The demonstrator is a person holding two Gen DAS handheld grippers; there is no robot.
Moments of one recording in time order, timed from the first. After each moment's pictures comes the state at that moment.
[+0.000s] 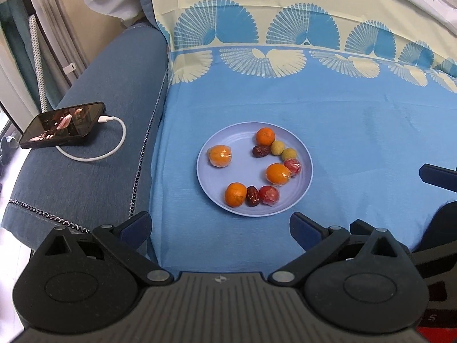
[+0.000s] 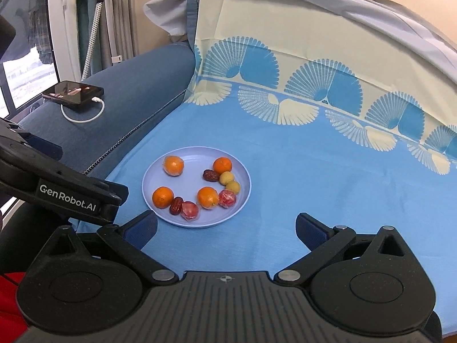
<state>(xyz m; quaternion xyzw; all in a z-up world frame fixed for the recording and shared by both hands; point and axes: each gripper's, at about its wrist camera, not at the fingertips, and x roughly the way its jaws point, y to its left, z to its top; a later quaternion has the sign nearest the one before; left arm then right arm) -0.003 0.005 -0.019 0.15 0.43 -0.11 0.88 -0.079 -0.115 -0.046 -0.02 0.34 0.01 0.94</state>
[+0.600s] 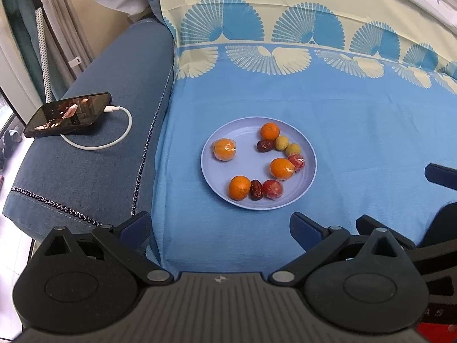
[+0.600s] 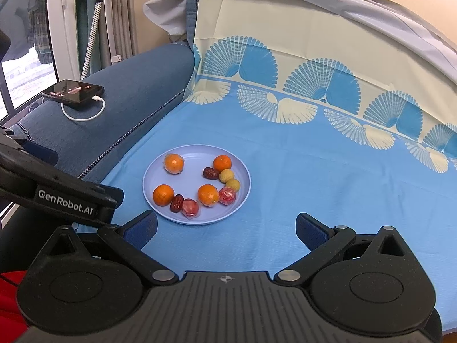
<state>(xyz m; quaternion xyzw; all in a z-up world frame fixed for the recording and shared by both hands) -0.008 0.011 -0.023 0.14 0.43 -0.10 0.88 -0.082 -0.112 -0.048 -0.02 0.34 0.00 0.94</state>
